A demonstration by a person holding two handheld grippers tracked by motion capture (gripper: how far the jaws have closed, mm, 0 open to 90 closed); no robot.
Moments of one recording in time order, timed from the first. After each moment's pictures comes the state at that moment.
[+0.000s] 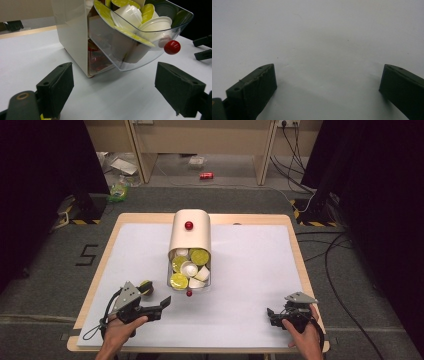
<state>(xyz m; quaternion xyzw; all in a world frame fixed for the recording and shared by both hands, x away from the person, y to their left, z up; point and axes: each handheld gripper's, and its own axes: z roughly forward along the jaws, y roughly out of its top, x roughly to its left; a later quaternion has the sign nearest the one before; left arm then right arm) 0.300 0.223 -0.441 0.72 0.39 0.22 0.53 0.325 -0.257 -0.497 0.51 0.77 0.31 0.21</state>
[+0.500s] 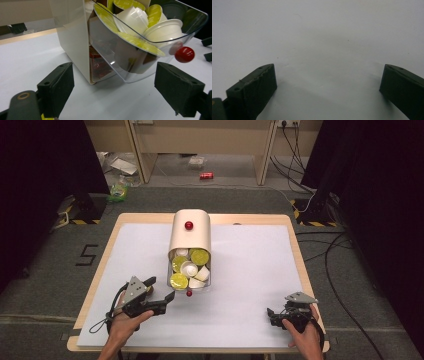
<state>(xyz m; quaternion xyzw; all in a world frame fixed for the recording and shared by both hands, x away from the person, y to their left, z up) 0.316 0.212 -0.440 0.73 0.39 0.24 0.51 0.326 -0.258 -0.497 0.51 0.77 0.31 0.21</state>
